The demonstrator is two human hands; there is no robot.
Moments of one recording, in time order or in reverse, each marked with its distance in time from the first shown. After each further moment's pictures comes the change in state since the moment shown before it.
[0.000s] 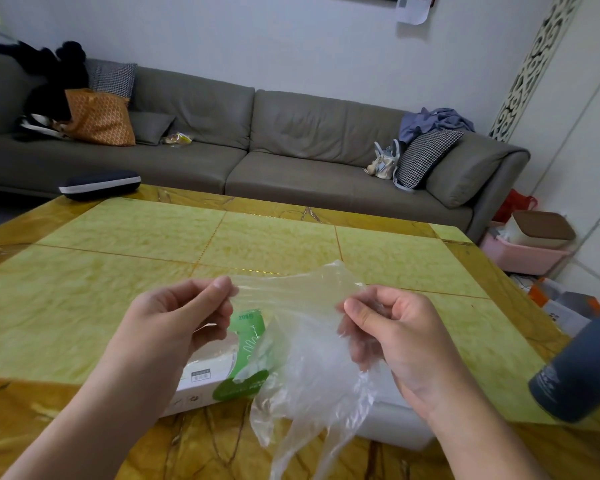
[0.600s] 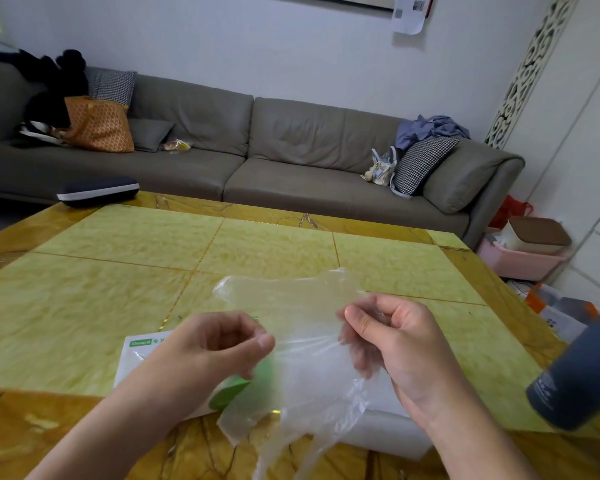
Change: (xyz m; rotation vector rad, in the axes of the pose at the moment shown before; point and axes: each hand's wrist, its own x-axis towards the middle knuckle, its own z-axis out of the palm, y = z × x) left_hand -0.008 -0.005 0.007 0.377 -0.380 -0.014; right_hand 0.001 0.001 -0.003 0.030 0.002 0.003
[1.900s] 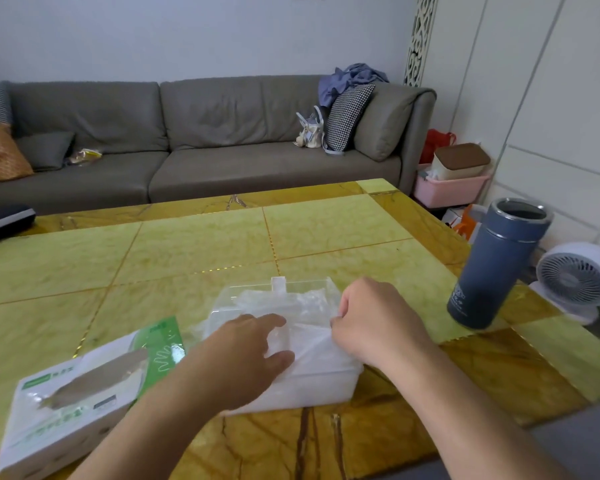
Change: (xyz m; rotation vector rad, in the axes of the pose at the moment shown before) left_hand 0.060 -0.004 0.123 1.116 -0.286 0.006; right_hand -0.019 0.014 -0.078 -1.080 0.211 0.264
